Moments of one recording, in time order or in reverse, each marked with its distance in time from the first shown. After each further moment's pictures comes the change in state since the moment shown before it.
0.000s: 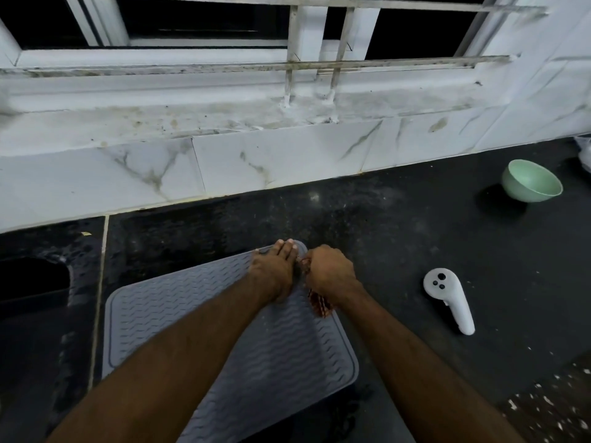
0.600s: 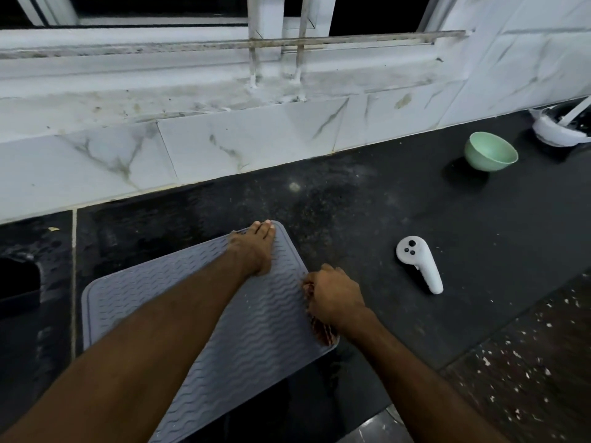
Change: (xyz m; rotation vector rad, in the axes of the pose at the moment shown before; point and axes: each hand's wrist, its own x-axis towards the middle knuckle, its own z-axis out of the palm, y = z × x) left_hand -0.003 -0.003 0.000 -0.003 -0.013 0.044; right_hand -0.093 0.045 0.031 -0.041 -0.070 -0.016
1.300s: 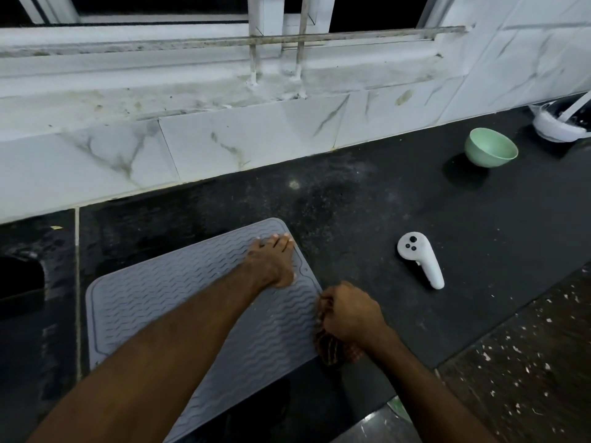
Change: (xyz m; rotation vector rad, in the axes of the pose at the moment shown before) left_hand -0.001 0.032 0.025 -0.018 0.026 0.115; right_hand -0.039 0.016 0.010 0.172 -0.030 0.082
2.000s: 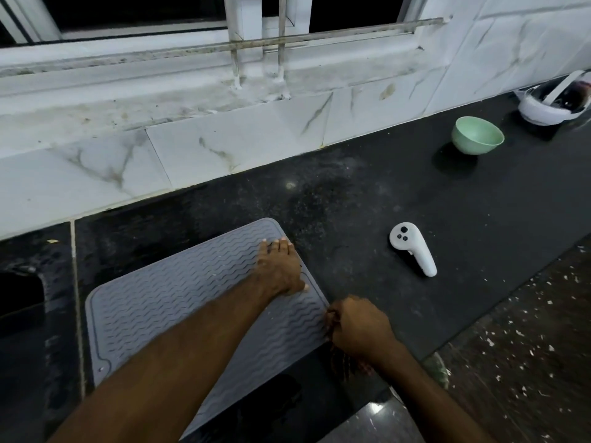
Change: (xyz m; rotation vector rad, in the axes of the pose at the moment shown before) left_hand -0.016 0.039 -0.004 0.076 0.007 -0.041; right_hand -0.029 0.020 0.019 -0.040 0.054 0.018
